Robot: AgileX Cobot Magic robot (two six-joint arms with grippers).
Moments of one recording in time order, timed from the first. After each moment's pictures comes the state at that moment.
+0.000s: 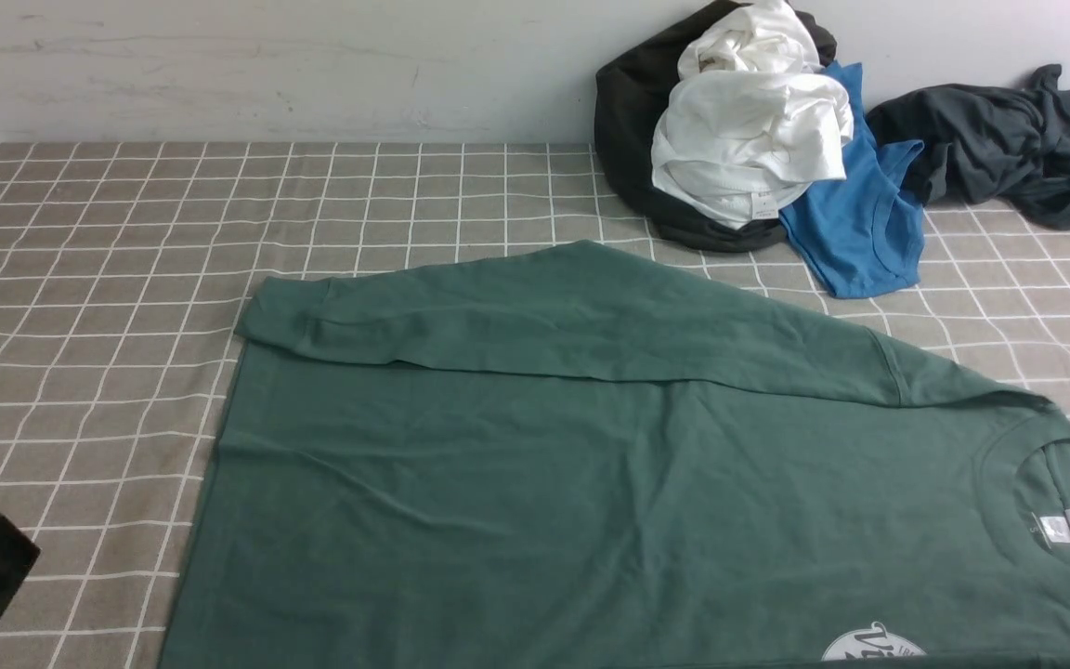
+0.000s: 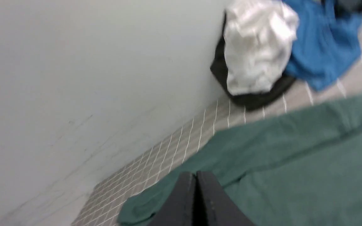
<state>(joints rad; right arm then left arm) -0.02 0.05 -0.18 0.93 0.43 -0.24 0.00 0.09 -0.35 -0.99 0.52 0.45</state>
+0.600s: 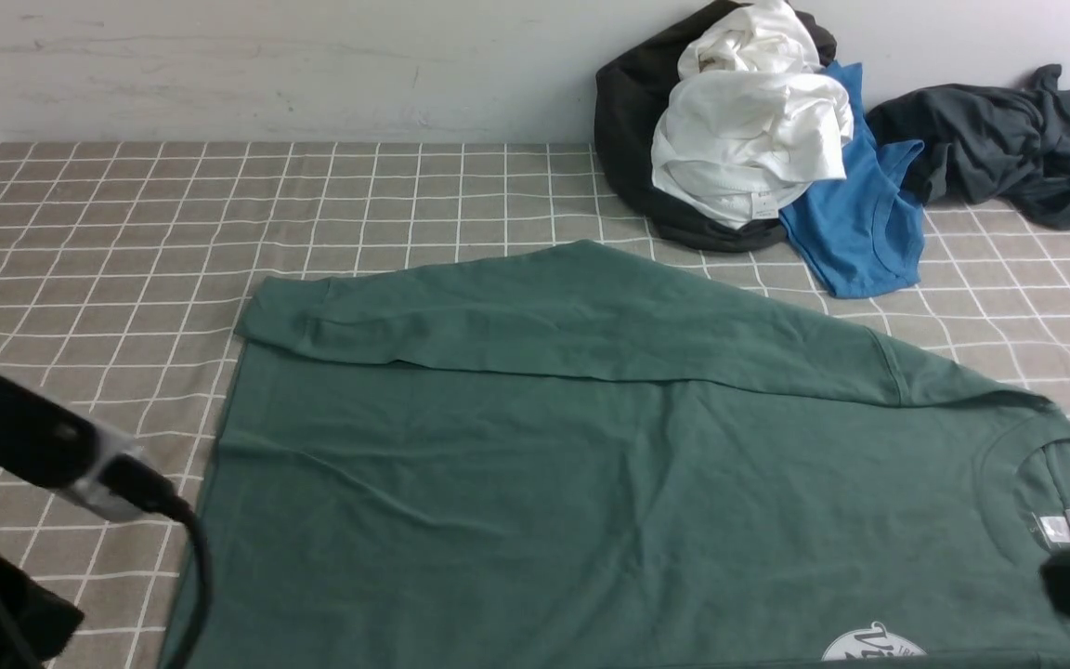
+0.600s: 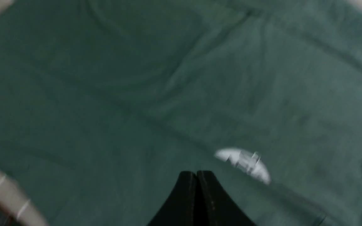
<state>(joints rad) 0.24 0.75 -0.74 0.40 1.14 -0.51 -0.26 0.89 -0.75 -0.12 1.10 0.29</state>
